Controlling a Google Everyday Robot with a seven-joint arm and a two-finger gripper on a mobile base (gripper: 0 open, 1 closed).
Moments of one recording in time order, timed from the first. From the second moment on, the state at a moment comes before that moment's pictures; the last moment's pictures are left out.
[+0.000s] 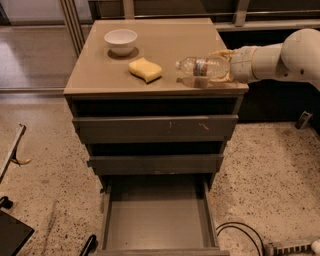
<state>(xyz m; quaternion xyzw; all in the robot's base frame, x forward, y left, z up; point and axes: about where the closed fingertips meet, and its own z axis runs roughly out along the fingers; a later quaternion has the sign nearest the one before) 0.731 -0.192 0.870 -0.67 0.54 -0.11 0.50</state>
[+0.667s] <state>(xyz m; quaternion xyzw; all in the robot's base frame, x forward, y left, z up) 0.750 -0.200 0.863 -0.68 0.54 -0.09 0.49</state>
